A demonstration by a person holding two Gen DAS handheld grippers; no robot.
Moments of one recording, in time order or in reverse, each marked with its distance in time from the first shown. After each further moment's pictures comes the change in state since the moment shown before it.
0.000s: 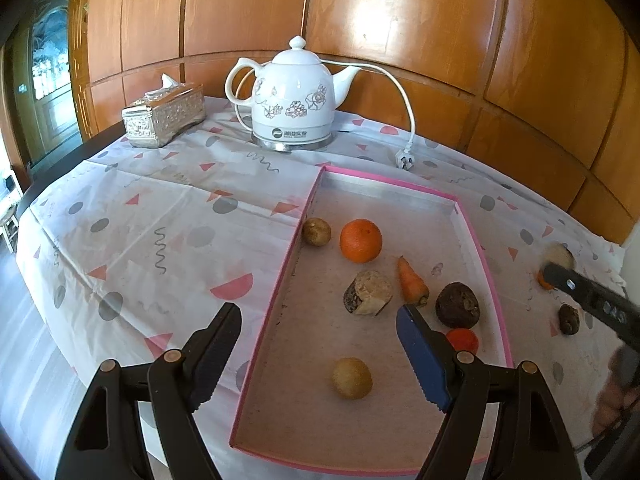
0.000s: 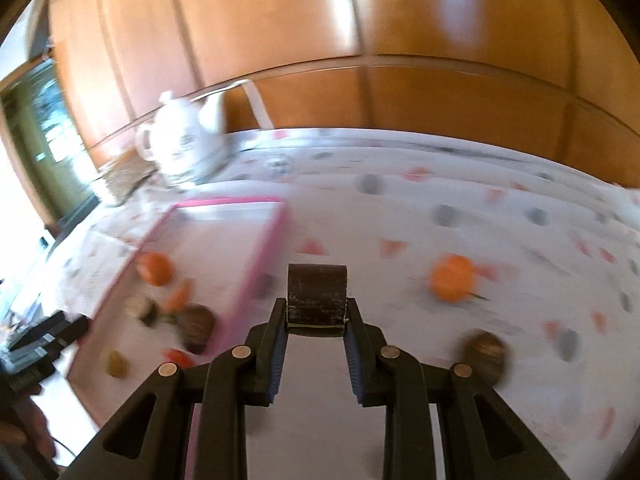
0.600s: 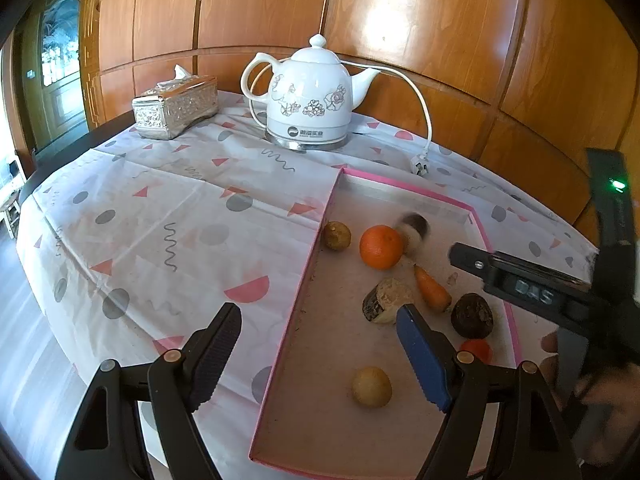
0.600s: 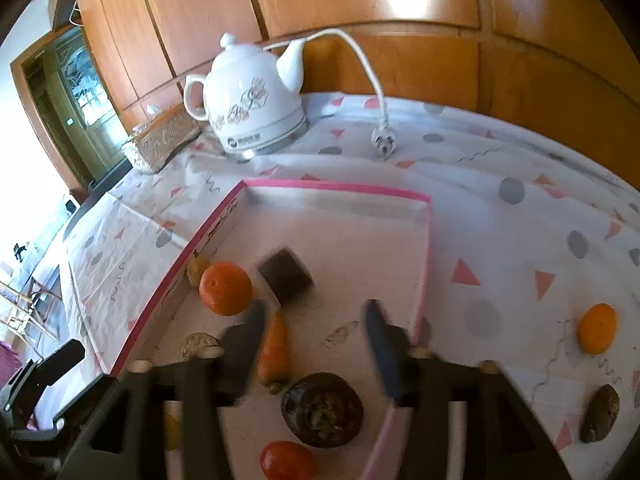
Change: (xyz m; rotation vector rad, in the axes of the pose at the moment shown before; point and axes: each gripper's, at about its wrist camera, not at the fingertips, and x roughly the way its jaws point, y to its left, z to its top) left arm 0.006 0.016 0.004 -0.048 0.000 0.004; right arm 0.075 0.084 0.021 -0.076 0.095 0.094
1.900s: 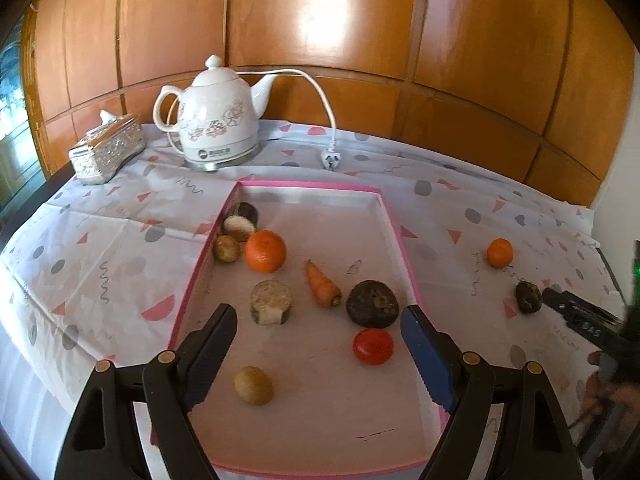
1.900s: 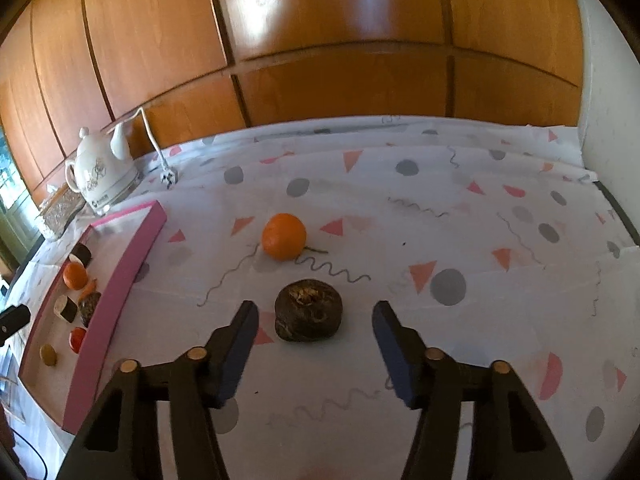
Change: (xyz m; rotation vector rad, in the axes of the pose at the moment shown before) left arm -0.017 -0.086 -0.004 0.205 -0.011 -0.118; right arm -0.124 -0.178 -0.098 0.264 -0.133 -0.304
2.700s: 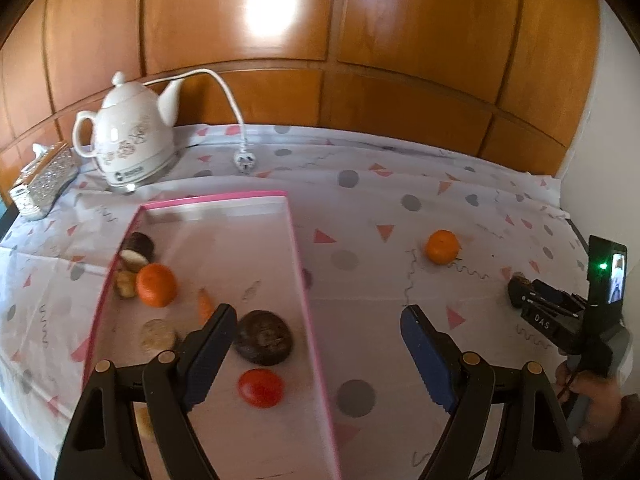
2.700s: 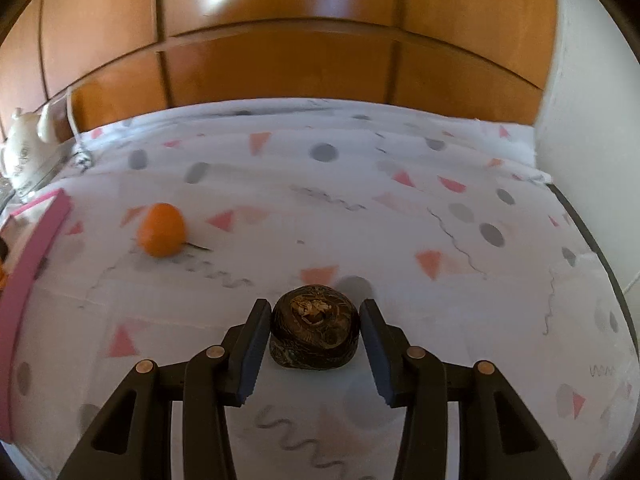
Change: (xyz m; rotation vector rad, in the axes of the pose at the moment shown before) left arm 0.033 -0.077 0.026 0.115 0.064 -0.124; right arm 0.028 -0.049 0.002 0.000 0.032 -0.243
